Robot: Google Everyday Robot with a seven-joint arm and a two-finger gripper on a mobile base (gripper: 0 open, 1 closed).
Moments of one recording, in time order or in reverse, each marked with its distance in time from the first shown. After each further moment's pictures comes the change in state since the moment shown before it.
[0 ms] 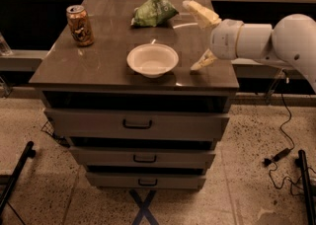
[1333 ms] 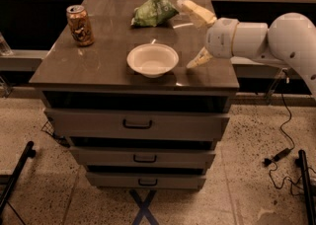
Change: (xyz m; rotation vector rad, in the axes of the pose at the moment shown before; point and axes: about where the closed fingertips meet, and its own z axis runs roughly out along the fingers) arm -0.009 -0.008 0.010 0.026 -0.039 -0.057
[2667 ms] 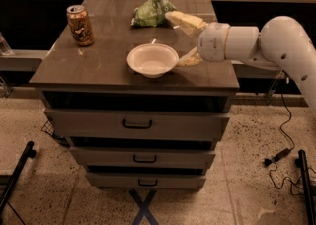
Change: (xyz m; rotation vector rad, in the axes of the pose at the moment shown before) arm -0.023 0.004 0.016 0.012 -0.086 0.028
